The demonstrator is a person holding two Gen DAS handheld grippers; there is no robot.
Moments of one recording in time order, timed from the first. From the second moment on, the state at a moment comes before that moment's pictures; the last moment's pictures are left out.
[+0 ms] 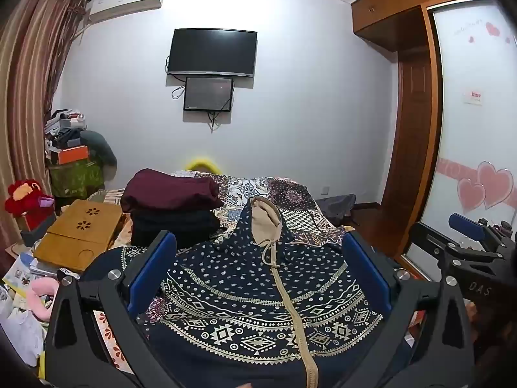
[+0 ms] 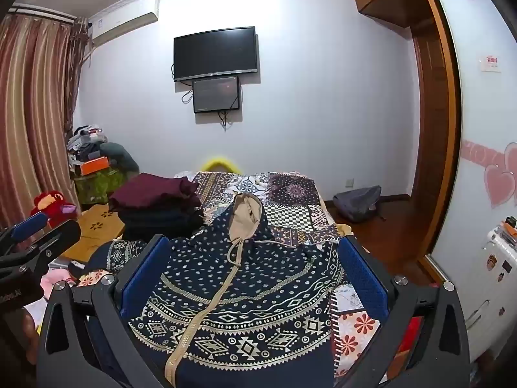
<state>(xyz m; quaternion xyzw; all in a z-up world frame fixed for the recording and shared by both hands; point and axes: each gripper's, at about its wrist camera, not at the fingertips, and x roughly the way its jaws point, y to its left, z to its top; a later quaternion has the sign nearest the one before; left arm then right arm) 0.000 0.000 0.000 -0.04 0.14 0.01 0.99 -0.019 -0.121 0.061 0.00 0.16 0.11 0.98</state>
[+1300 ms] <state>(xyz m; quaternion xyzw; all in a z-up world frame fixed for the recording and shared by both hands) 0.003 0.010 -0.009 -0.05 0.15 0.02 0.99 -0.021 -0.102 0.052 -0.01 0.17 0.12 0.98</state>
